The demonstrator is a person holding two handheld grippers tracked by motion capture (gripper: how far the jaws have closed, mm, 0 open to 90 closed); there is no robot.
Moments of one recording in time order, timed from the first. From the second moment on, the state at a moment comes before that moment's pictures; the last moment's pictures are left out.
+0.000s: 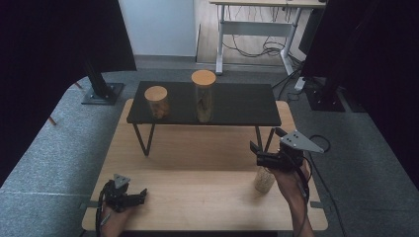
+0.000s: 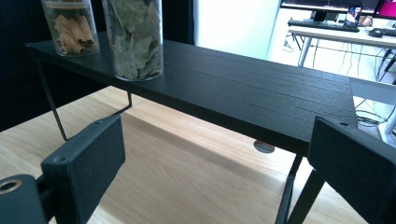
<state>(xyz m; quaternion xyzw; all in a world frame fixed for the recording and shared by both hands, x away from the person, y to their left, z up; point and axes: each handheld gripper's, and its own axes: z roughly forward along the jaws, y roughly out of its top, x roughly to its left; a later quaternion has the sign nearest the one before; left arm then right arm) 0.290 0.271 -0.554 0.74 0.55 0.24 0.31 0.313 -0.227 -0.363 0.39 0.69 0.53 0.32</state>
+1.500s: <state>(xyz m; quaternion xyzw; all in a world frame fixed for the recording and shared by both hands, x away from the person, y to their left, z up) 0.290 0.271 -0.554 0.74 0.55 0.24 0.30 0.275 -0.272 -0.395 0.42 0.66 0.50 0.37</state>
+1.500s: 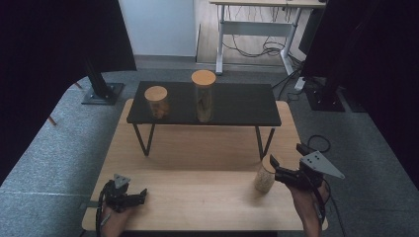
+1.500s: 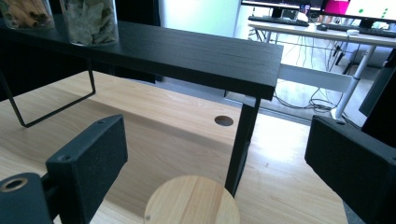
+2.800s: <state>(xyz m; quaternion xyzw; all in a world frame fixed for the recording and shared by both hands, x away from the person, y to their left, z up) 0.290 0.270 -0.554 0.74 0.55 0.24 0.31 0.247 -0.307 -0.451 0.47 0.63 0.47 0.39</state>
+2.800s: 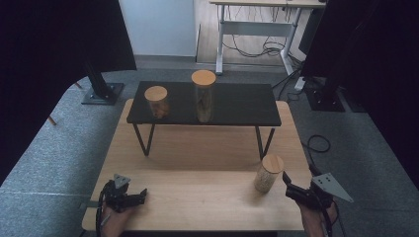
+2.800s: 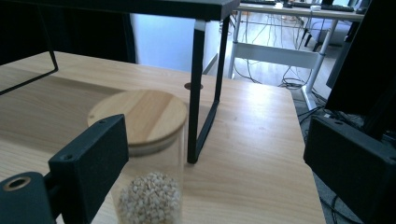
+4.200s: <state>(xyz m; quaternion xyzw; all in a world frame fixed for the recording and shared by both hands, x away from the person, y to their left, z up) 0.289 0.270 -0.554 0.74 0.55 0.24 0.31 0.244 -0.318 -0.517 0.52 0.62 0.45 0.37</state>
